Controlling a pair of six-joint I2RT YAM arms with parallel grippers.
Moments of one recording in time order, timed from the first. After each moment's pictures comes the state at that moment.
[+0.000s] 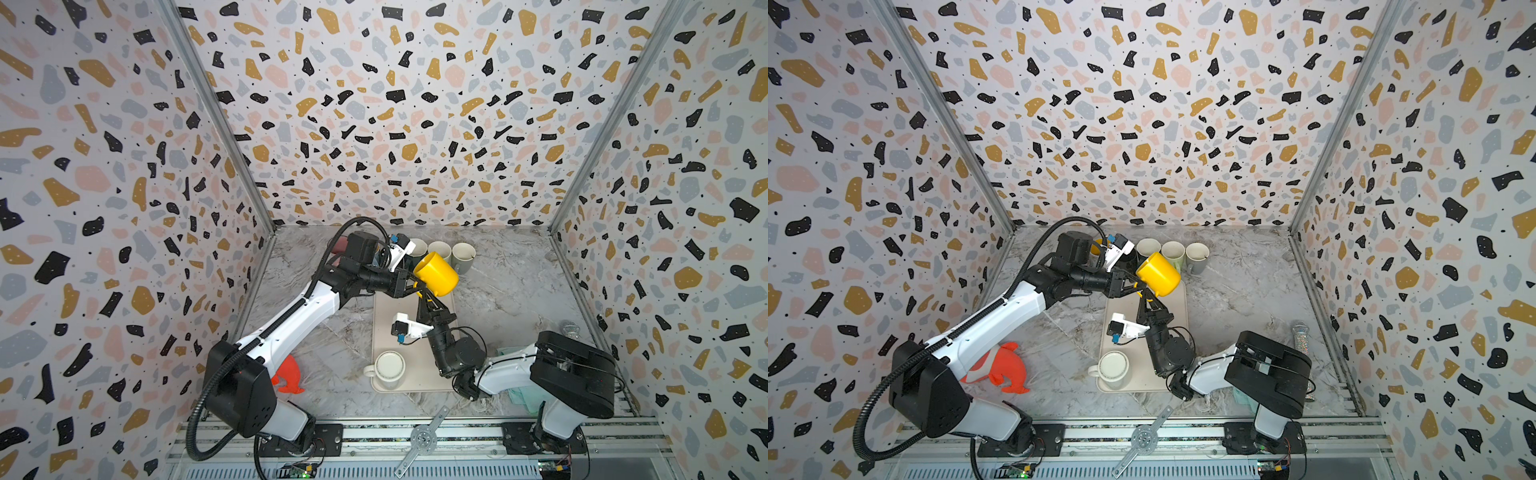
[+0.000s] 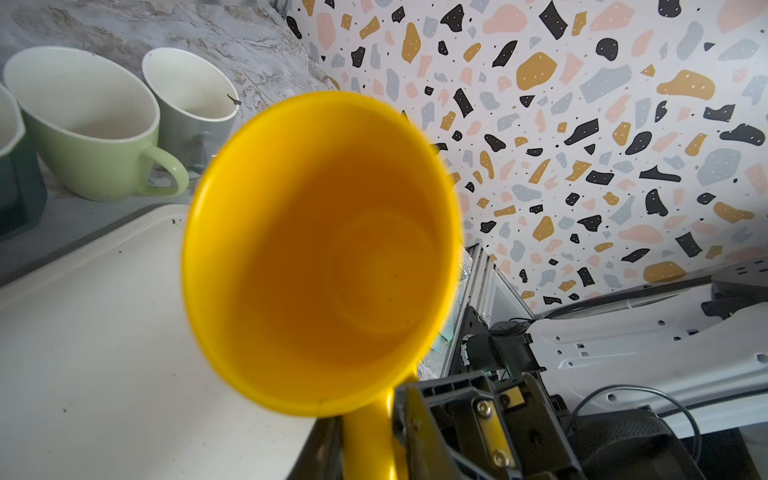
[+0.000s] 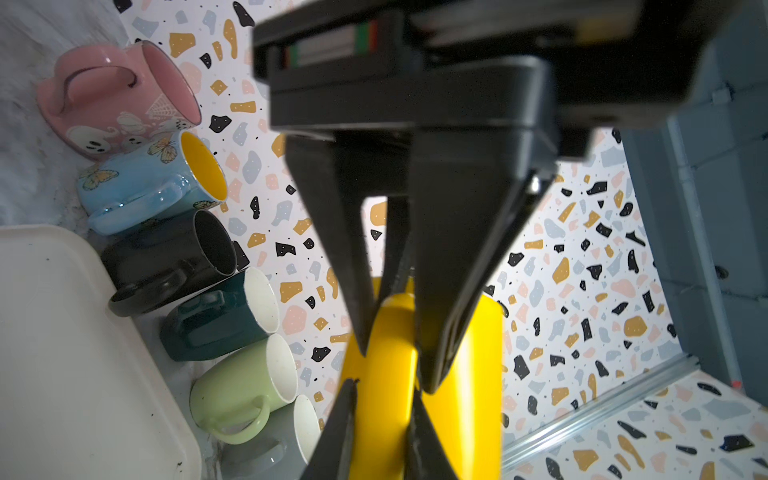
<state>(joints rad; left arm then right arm) -0.51 1.47 1.25 -0.41 0.81 -0.24 1.15 1.68 0.57 1.47 0.76 -1.48</state>
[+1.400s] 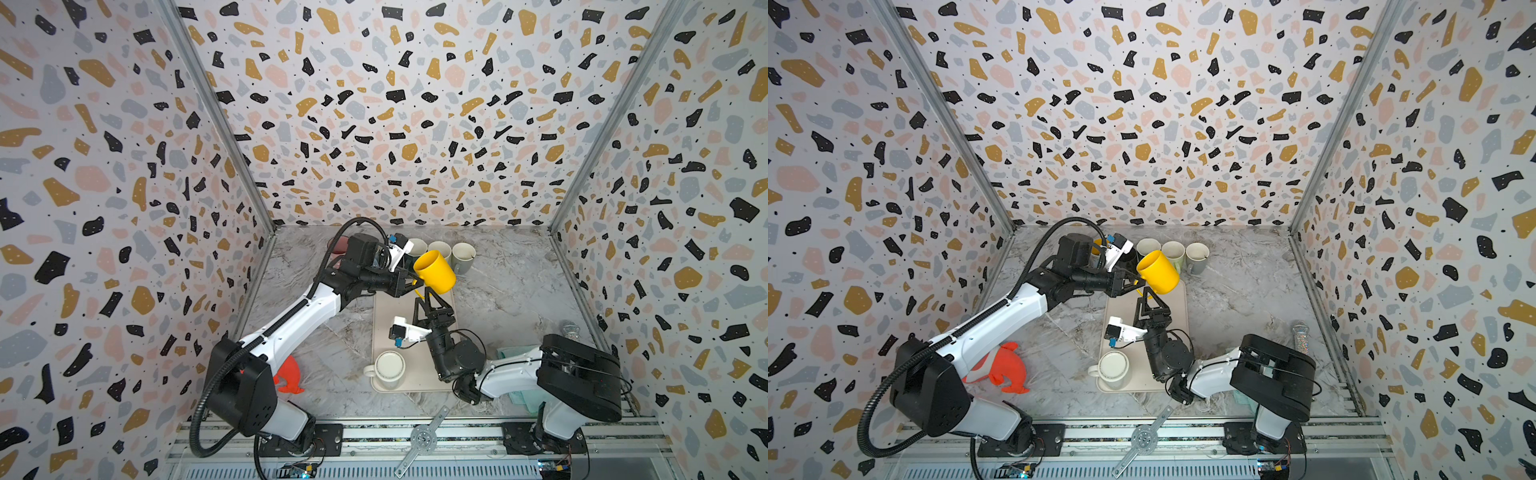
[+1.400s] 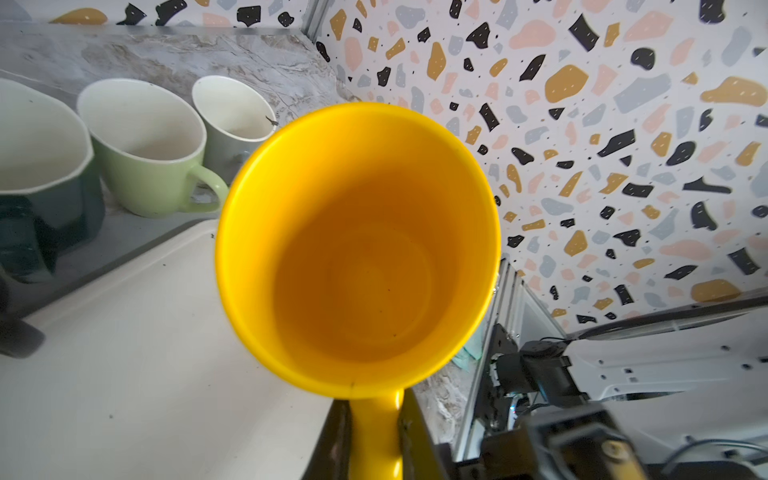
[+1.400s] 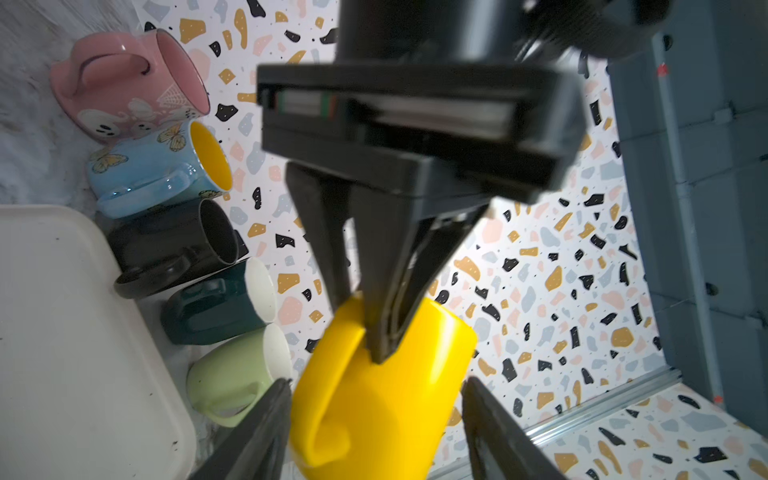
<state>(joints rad) -0.49 1.49 1.21 -0.33 0.72 -0.24 1.19 1.63 0.57 1.45 0.83 -1.53</state>
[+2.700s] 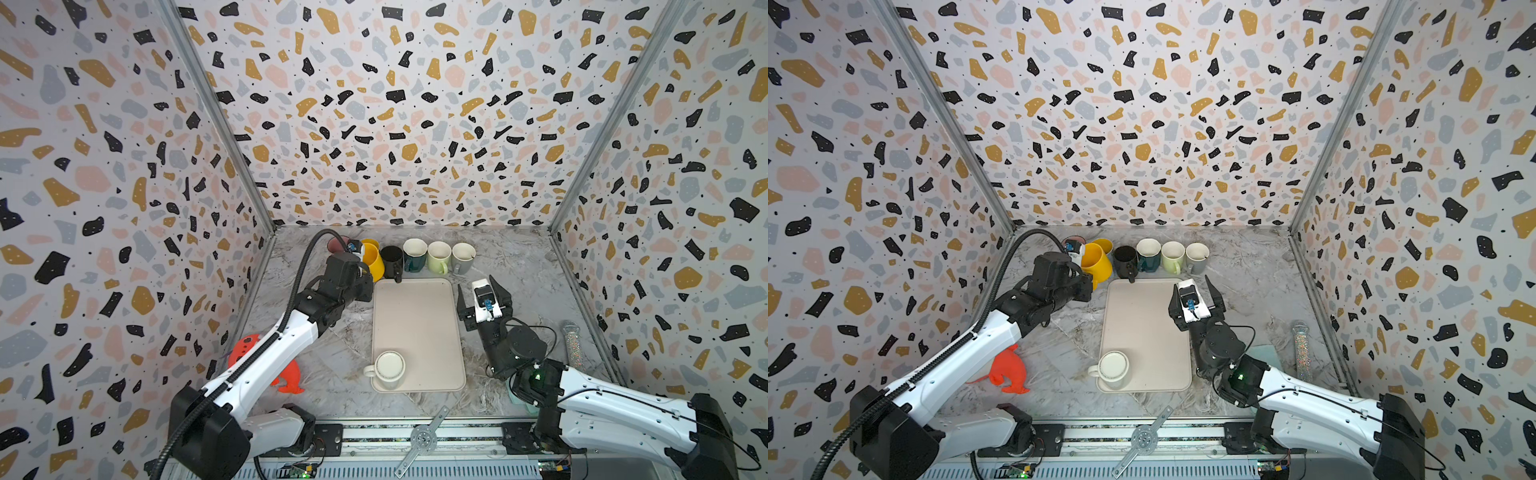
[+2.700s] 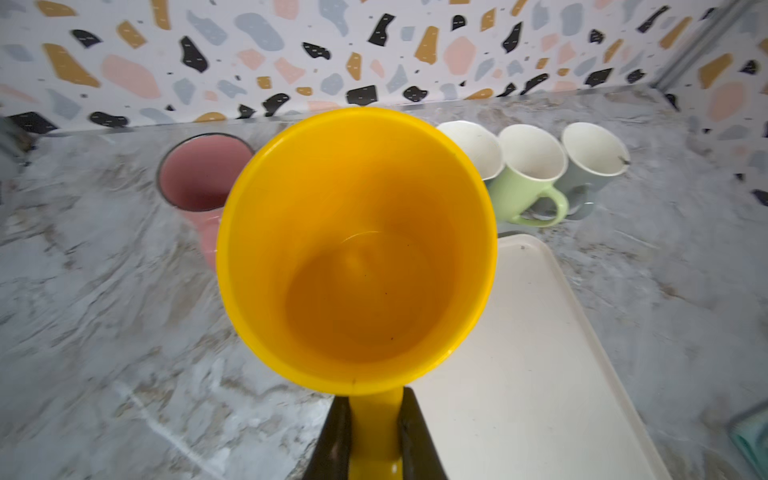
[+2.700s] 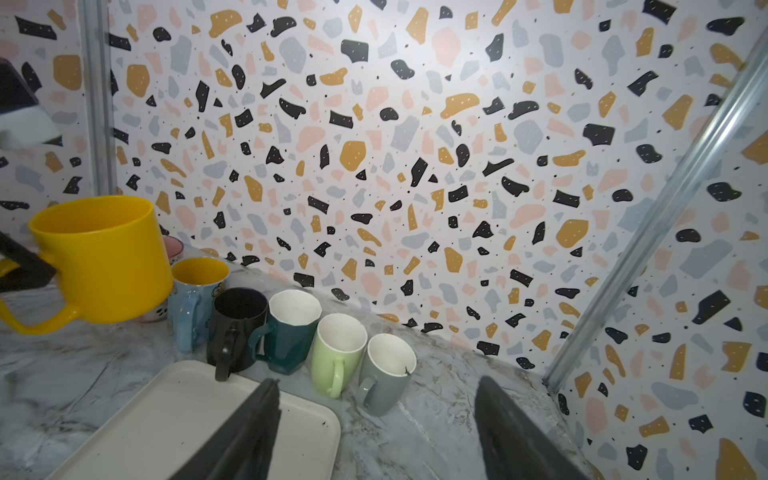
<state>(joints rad) -0.47 1.21 1.01 -0.45 -0.19 -0.22 1.08 0.92 0.59 0.43 0.85 -0.34</state>
